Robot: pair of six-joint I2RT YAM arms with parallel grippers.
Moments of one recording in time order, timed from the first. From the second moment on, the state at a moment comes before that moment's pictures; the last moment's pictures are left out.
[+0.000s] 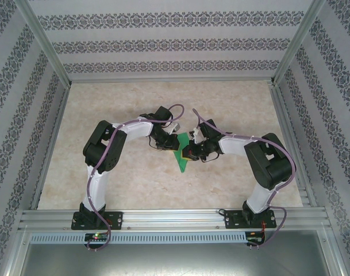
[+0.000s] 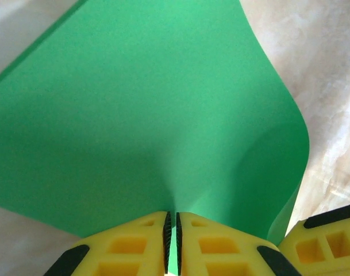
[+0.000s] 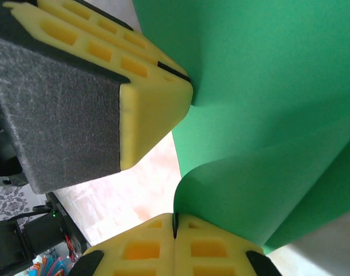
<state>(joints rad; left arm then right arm) -0.53 2.11 1.42 -0.58 0.55 -0.34 0.45 1.74 0.84 -0.17 -0.72 0.67</state>
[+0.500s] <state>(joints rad) -0.53 2.11 1.41 -0.57 0.56 -0.34 0.46 1.77 0.84 -0.14 -0.69 0.70</state>
